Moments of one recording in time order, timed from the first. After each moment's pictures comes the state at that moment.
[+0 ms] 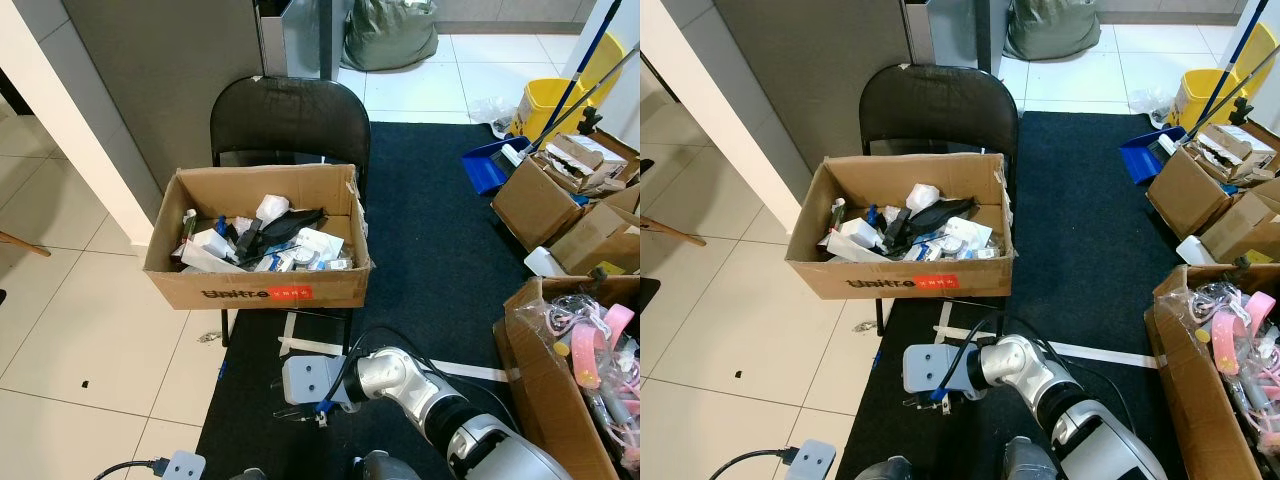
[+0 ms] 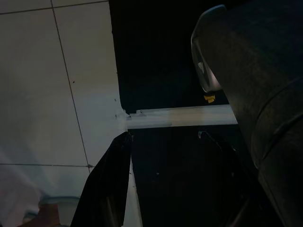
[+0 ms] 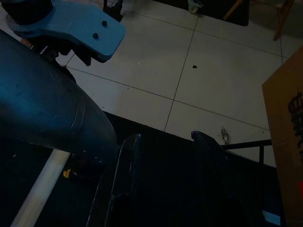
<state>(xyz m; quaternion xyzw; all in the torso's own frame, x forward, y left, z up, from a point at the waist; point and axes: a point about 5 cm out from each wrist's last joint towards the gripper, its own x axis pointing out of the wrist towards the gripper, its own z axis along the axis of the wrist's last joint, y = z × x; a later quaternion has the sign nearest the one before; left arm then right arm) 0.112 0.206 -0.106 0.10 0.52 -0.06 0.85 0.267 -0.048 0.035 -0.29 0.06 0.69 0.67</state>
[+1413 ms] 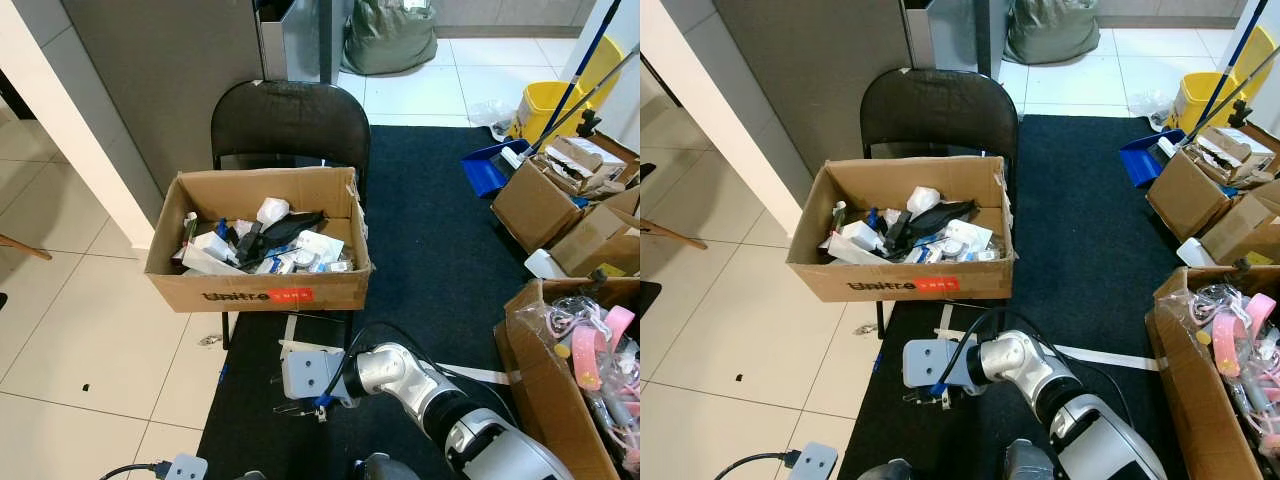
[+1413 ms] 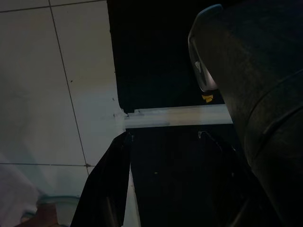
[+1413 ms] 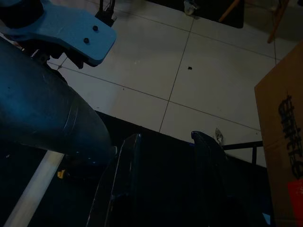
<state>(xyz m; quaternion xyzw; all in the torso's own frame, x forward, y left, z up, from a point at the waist) 0.110 0.203 -0.107 0.09 0.52 -0.06 0.84 0.272 -0.047 0.039 -0.29 0.05 0.68 0.67</state>
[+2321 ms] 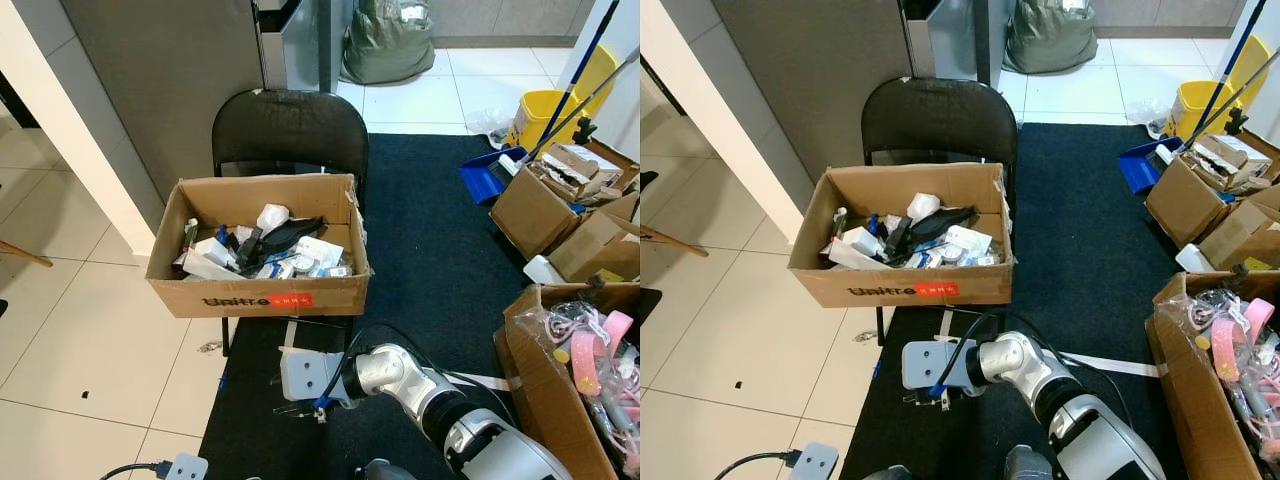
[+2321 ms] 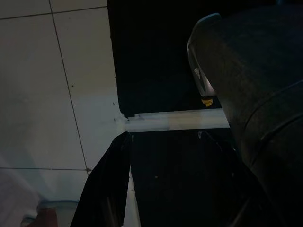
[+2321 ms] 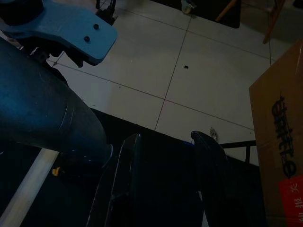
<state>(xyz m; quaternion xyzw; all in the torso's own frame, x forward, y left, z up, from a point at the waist) 0.110 0.203 -0.107 0.09 0.53 -0.06 0.84 0.271 -0.046 0.038 -0.29 0.05 0.68 0.67</state>
